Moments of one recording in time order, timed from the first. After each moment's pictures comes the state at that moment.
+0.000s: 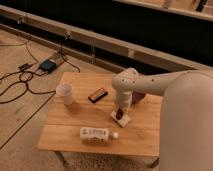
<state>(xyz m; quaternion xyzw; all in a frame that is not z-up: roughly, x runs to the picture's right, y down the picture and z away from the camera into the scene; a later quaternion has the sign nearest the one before) 0.090 0.135 0.841 -0.20 0.29 0.78 0.52</state>
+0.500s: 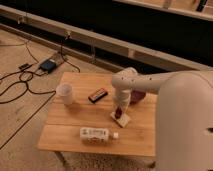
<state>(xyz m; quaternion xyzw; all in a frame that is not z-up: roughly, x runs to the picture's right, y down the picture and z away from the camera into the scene) 0.088 0.137 0.844 -0.22 0.29 0.78 0.52</state>
